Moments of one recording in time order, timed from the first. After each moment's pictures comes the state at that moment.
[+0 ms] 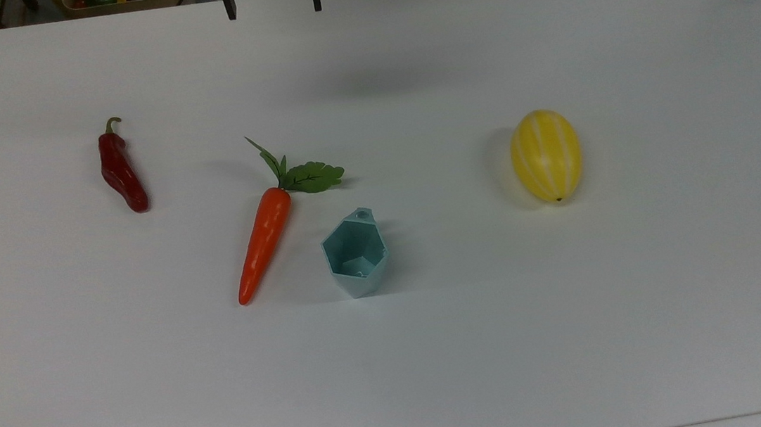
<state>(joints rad) 0.08 -0.04 -0.02 -1.72 0.01 1.81 0.01</state>
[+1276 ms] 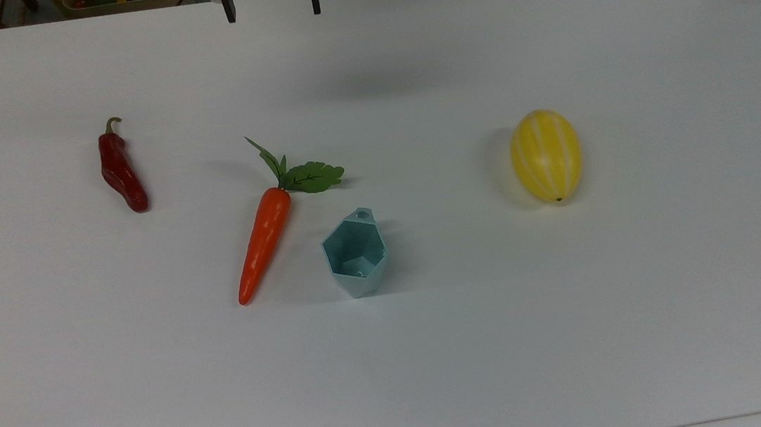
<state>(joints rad) 0.08 -0.03 -0.02 -1.72 0.01 1.83 0.01</state>
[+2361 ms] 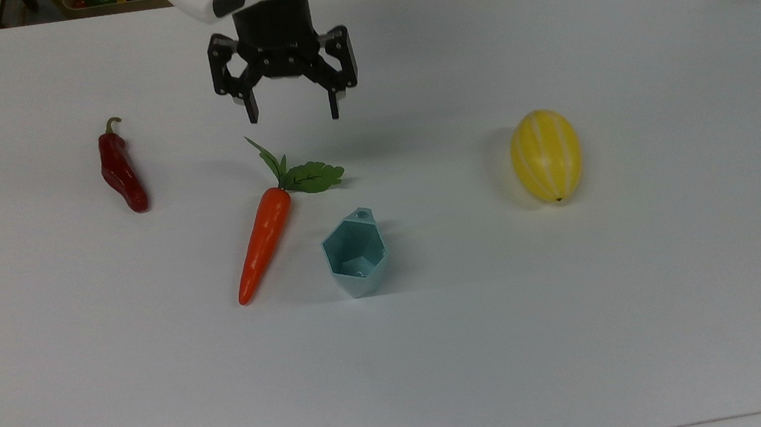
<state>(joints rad) 0.10 0.14 -0.02 -1.74 0.01 2.17 0.11</state>
